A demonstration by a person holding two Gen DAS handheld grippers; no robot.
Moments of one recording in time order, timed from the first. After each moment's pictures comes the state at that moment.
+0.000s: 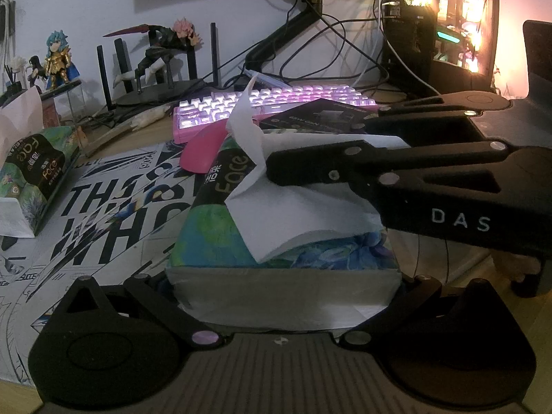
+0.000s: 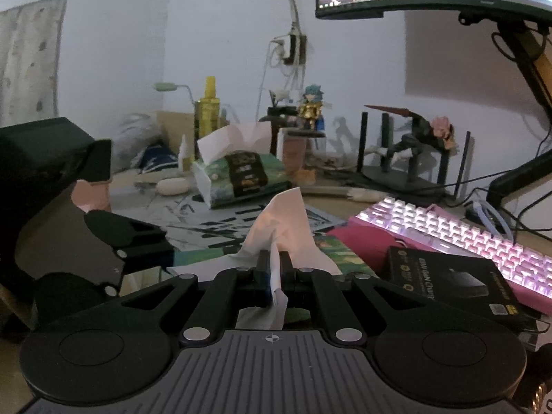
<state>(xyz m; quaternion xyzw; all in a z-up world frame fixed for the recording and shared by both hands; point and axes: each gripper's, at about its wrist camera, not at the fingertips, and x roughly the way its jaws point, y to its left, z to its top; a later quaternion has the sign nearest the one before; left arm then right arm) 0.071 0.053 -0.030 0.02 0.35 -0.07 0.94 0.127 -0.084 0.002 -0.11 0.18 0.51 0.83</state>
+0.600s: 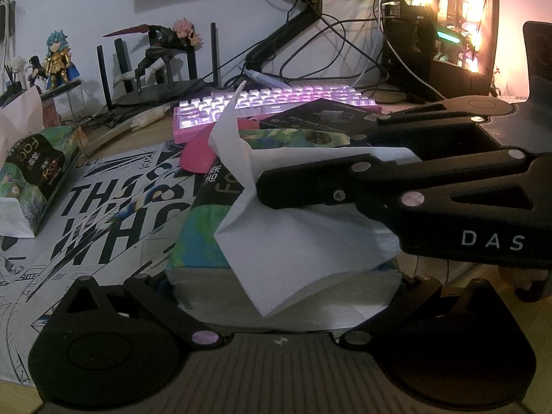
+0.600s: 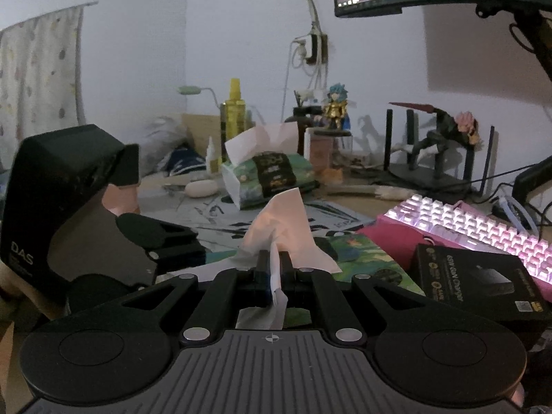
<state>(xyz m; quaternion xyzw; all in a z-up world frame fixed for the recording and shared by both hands) 0.071 0.053 -0.030 0.02 0.35 -0.07 0.94 0.125 -0.088 0.006 -0.09 0.19 0.55 0.81</state>
